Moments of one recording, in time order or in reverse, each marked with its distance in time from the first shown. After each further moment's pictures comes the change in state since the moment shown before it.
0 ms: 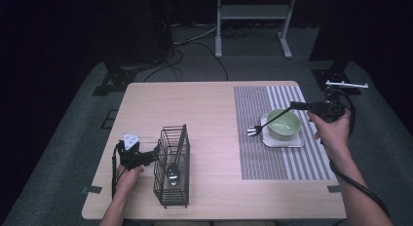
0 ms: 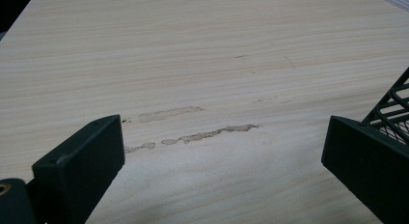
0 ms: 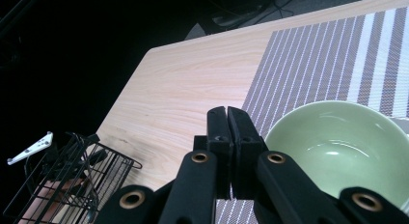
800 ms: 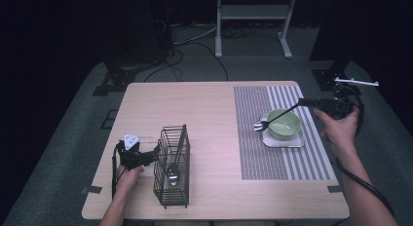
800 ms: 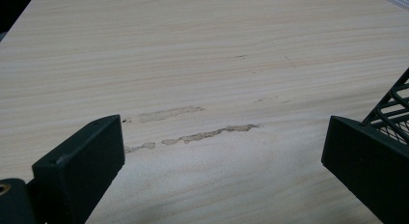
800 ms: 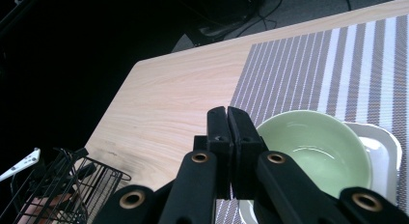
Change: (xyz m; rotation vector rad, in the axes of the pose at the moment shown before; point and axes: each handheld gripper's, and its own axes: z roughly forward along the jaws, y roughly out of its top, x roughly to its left) left arm 0.000 0.000 0.000 -0.001 0.003 -0.001; right arm -0.009 0.009 -0.015 -0.039 -0.048 0.023
